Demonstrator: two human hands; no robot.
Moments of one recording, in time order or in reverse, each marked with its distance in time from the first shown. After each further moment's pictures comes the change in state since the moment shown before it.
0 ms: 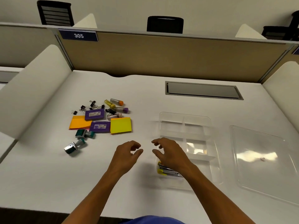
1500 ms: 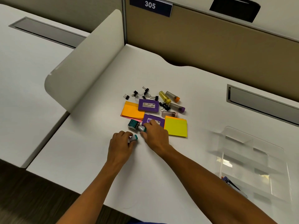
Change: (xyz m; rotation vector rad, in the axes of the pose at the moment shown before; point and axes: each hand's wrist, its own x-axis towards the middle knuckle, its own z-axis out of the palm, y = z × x) left_hand 0.043 -0.205 -0.127 0.199 0.246 -0.276; right_hand 0.192 -0.181 0.183 -0.338 -0.119 -0.081
